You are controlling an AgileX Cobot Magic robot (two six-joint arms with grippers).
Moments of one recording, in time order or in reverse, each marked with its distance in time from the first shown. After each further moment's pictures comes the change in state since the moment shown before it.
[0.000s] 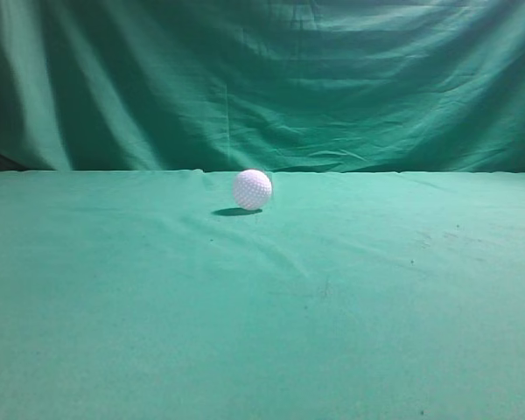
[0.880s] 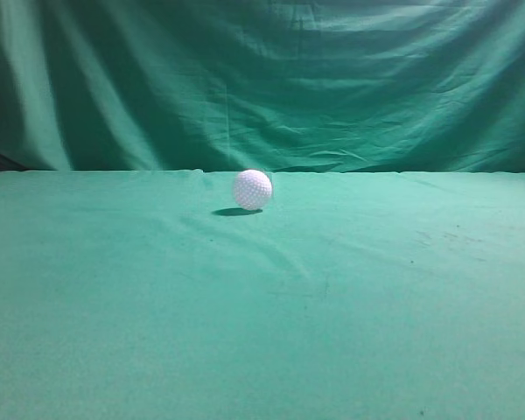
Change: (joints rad) left arm 0.000 0.000 0.000 0.000 0.000 0.000; right arm 0.000 0.000 0.000 -0.054 -0.016 0.077
